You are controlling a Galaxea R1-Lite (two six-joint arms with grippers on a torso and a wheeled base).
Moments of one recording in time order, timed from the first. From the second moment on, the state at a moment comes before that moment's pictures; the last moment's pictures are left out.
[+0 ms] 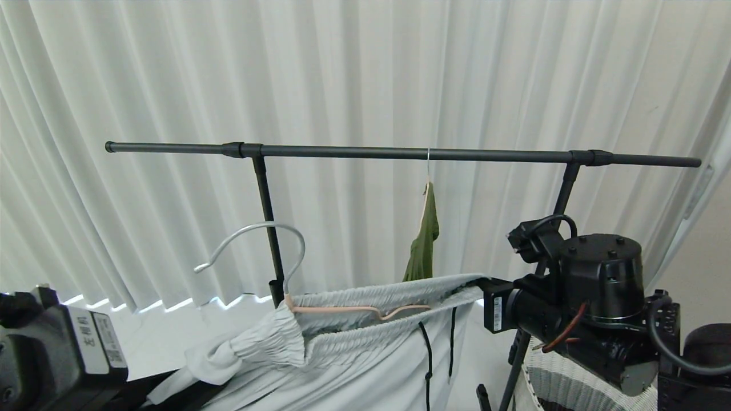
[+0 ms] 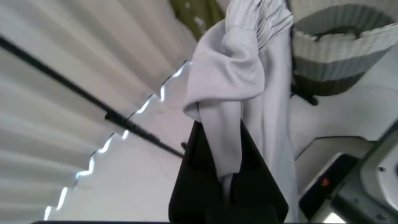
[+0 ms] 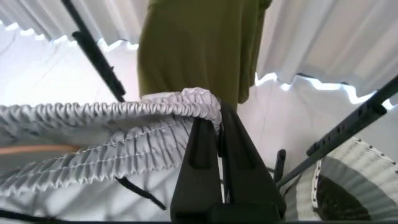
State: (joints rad) left arm -1.00 0.97 -0.60 0.11 0.34 0.22; right arm 0.79 1.69 -0.62 -0.68 -0.33 0.27
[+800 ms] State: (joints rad) left arm -1.02 1.05 -0.56 -0.02 0.39 0.19; right arm 1.08 1.50 -0.56 -0.58 -0.11 -0.02
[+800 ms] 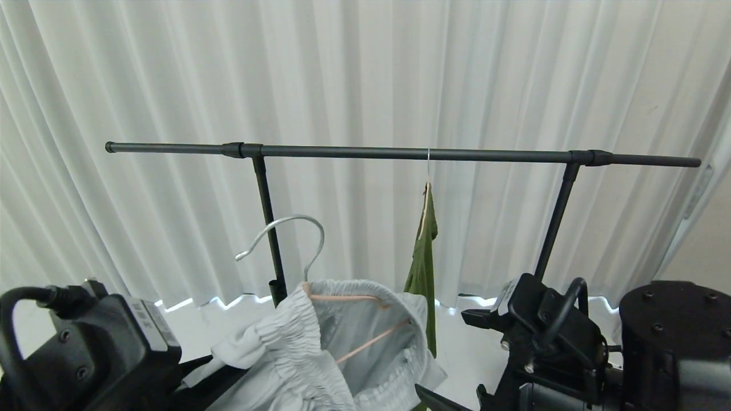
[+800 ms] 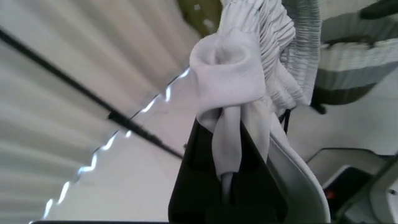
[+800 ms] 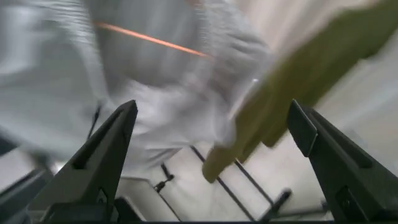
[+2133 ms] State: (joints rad) left arm -1.14 1.03 -0.48 -0.08 0.22 0.34; right arm 1.13 1.61 -0.73 -0.36 0.28 -0.33
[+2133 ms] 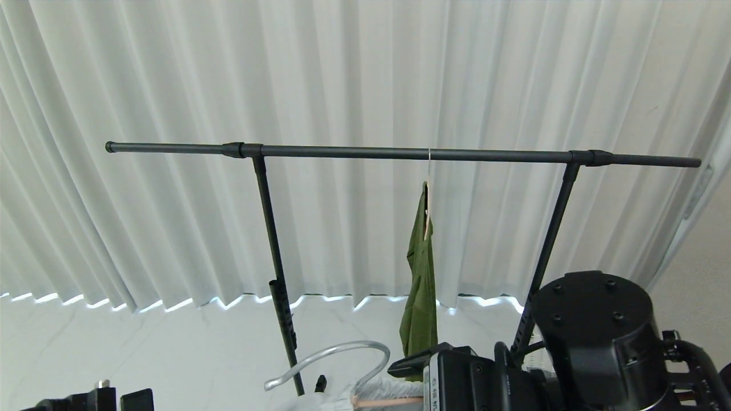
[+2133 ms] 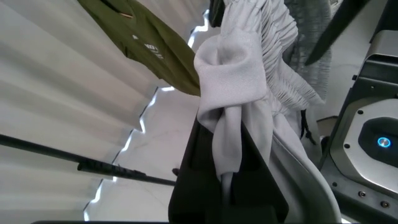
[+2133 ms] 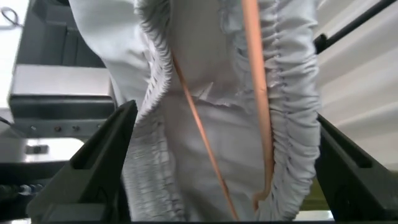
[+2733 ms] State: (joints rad) left arm -1.14 1.03 -0.48 -0.11 0.22 0.34; right arm 1.11 1.62 -0.73 -0.37 0.26 -0.32
